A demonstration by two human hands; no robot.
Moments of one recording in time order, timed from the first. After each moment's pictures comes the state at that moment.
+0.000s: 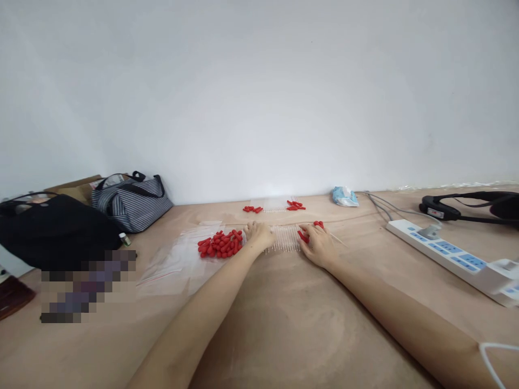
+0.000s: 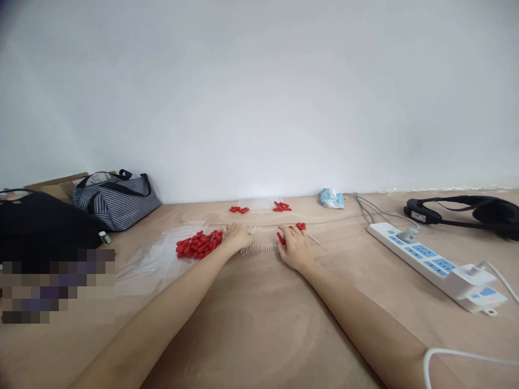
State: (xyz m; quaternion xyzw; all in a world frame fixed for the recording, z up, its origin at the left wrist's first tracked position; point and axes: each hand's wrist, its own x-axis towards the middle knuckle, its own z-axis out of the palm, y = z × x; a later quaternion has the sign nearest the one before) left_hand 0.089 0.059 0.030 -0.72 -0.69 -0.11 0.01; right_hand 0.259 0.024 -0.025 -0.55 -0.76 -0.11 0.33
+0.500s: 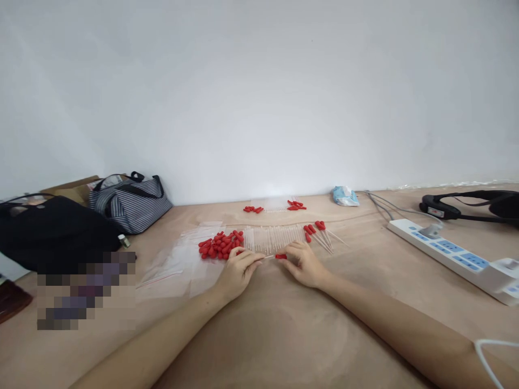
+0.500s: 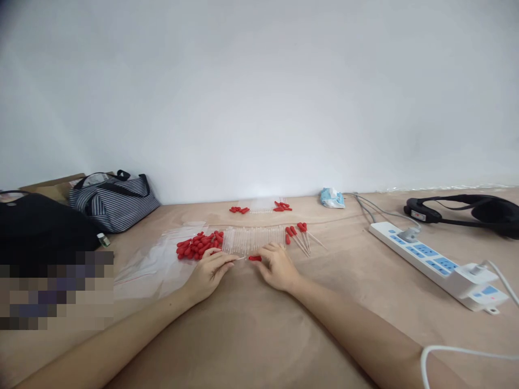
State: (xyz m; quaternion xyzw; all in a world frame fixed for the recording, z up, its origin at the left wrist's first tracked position) left_hand 0.001 -0.015 -0.001 -0.88 -0.37 -0.30 -0.03; right_hand 0.214 -0.010 -0.018 -0.39 -0.84 0.07 0.37
